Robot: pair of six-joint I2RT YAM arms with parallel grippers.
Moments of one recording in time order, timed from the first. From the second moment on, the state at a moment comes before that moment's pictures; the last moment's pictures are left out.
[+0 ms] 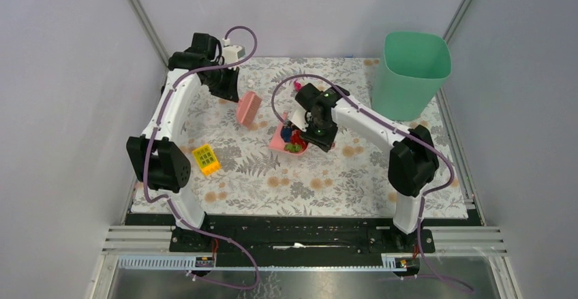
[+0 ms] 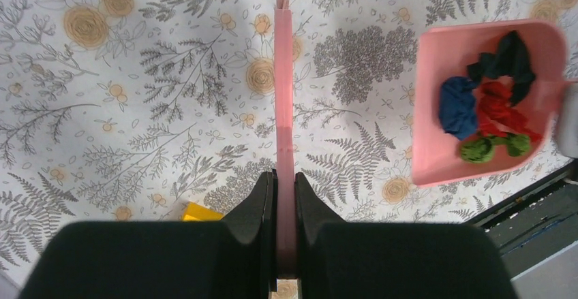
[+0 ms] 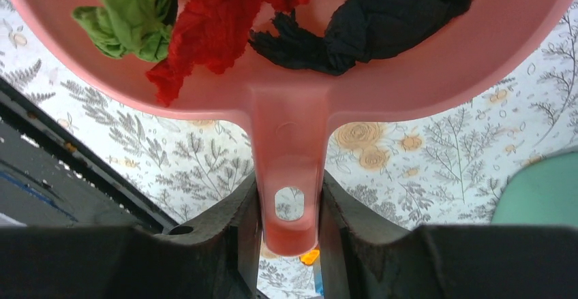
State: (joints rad) left arm -0.14 1.77 1.85 -1.10 0.36 0.20; right arm 0.72 1.90 1.63 -1.16 -0.02 -0.49
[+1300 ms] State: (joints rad) left arm -0.12 1.77 1.72 -1.09 0.36 0.19; right arm 0.34 1.90 2.27 -1.57 0.00 -0.60
